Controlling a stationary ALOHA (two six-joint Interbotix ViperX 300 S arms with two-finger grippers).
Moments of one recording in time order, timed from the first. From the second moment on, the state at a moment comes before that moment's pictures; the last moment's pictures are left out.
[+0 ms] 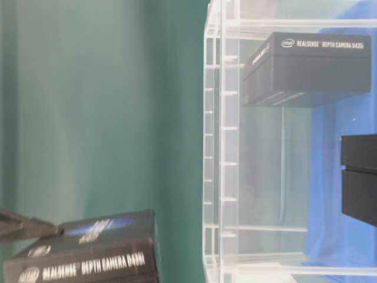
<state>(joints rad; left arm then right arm) -0.02 -0.09 -0.16 0.06 1.55 -1.56 -0.03 -0.68 0.51 -0.11 1.47 0.19</state>
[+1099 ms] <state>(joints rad) -0.32 -0.09 -0.10 0.08 1.53 -1.88 -0.03 -0.67 0.51 -0.11 1.47 0.19</state>
